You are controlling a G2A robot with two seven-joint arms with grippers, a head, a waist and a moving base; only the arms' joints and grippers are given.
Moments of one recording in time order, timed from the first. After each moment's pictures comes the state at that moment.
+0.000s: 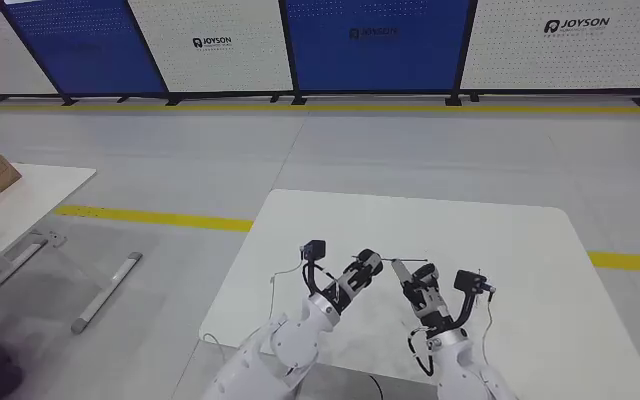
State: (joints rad) left arm 1.49 -1.25 -1.05 -1.75 0.23 -0.05 -0.03; right arm -1.58 -1.37 1.11 -1.72 -0.65 -0.10 -0.07
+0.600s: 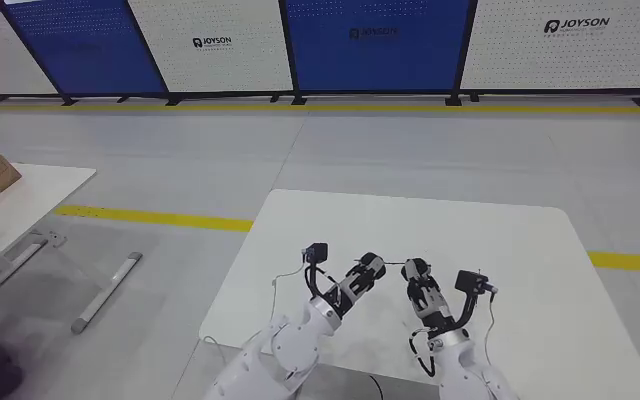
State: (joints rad) left arm 1.50 -1.25 -1.05 -1.75 0.22 -0.07 -0.04; right arm -1.58 -1.37 1.12 -1.72 -0.67 -0.11 -0.06
